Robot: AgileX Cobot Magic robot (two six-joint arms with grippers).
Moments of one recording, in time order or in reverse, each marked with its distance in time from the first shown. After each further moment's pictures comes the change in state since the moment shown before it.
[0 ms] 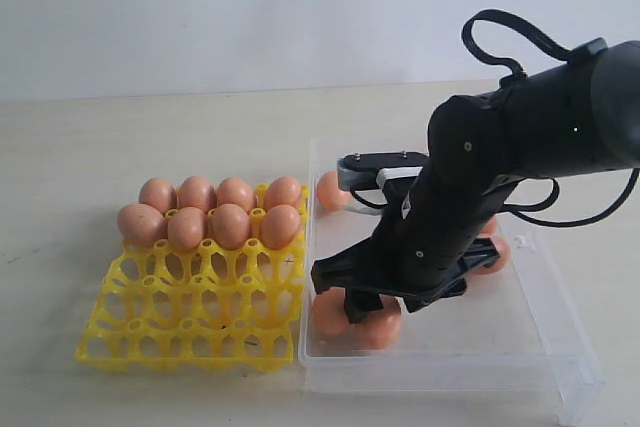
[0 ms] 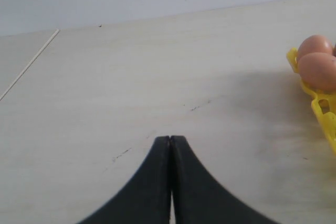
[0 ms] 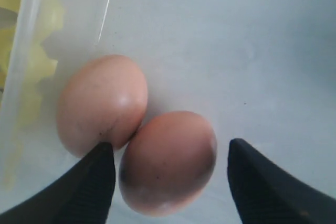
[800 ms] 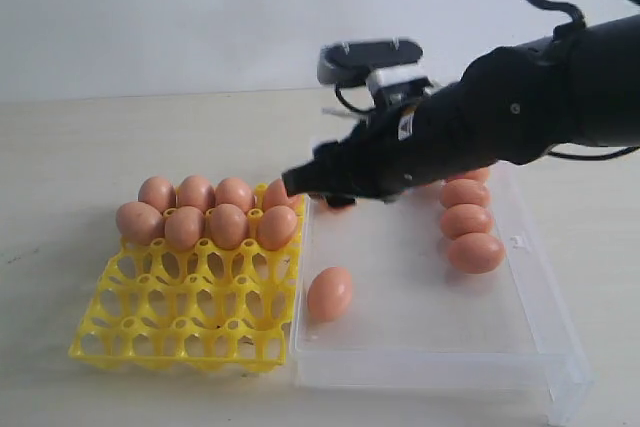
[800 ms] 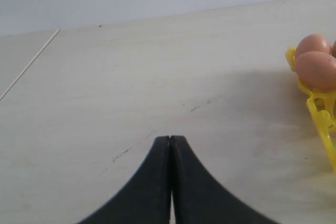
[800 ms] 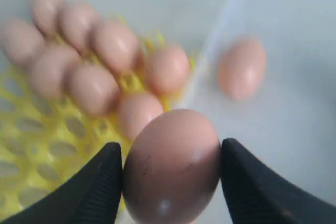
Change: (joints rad) left arm 0.000 0.000 0.000 0.000 0.000 0.000; right arm 0.035 -0.159 0.004 -0.081 -0.405 -0.117
